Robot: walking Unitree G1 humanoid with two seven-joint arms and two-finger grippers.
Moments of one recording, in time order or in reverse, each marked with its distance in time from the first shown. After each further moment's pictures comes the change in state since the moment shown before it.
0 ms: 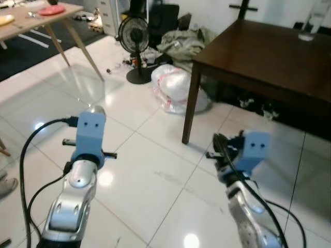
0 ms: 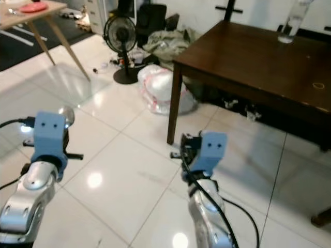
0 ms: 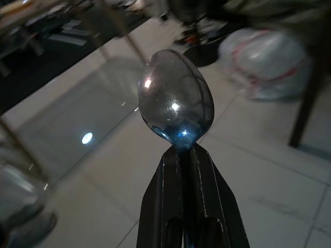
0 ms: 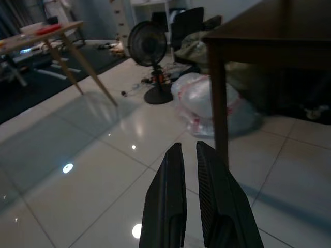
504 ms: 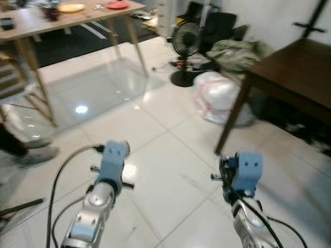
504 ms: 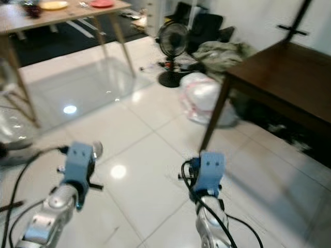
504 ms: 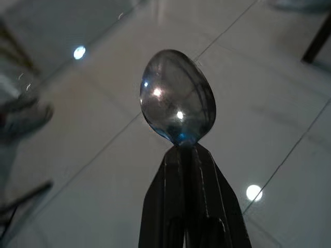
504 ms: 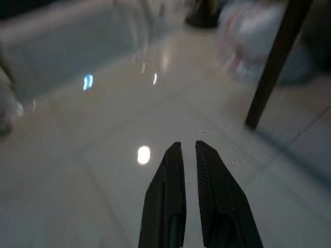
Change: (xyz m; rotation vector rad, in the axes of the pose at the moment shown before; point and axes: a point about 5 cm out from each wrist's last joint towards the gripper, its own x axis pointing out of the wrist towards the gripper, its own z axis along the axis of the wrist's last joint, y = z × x) left arm -0.012 -0.048 -0.093 -0.028 0.291 -0.271; right arm -0.030 -0.049 -0.081 -0.187 0.312 -0.128
